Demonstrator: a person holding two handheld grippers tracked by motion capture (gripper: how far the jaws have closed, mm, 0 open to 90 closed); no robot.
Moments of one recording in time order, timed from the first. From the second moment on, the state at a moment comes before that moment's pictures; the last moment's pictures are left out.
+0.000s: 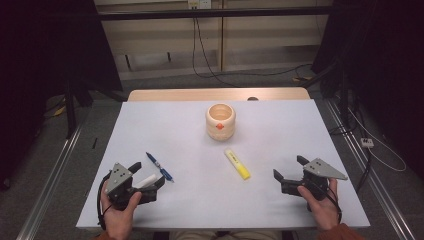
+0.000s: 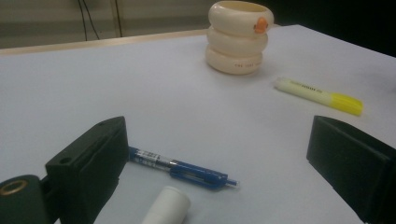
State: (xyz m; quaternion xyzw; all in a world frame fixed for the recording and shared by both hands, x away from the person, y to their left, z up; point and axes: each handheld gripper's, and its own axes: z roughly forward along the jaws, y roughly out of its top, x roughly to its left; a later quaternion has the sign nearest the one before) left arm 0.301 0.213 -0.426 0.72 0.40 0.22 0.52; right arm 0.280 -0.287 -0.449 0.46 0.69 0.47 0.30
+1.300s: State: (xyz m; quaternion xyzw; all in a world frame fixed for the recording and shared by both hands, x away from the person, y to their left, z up) left arm 0.300 0.219 -0.426 0.73 0.41 0.21 0.51; right arm 0.289 -0.274 -0.445 0.47 0.70 0.46 0.28
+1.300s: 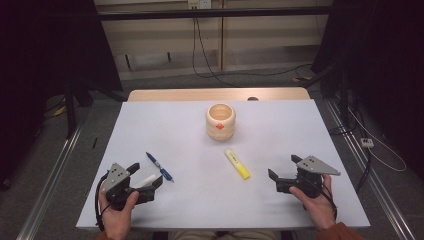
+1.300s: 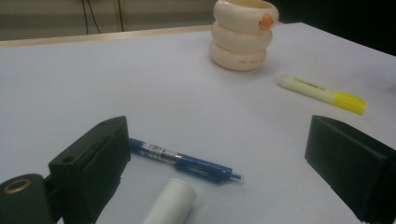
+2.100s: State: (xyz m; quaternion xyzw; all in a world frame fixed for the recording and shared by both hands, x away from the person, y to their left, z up) left arm 0.302 0.215 -0.431 0.74 0.41 0.20 0.50; right arm 0.344 -0.245 -0.416 0.43 0.73 0.46 0.26
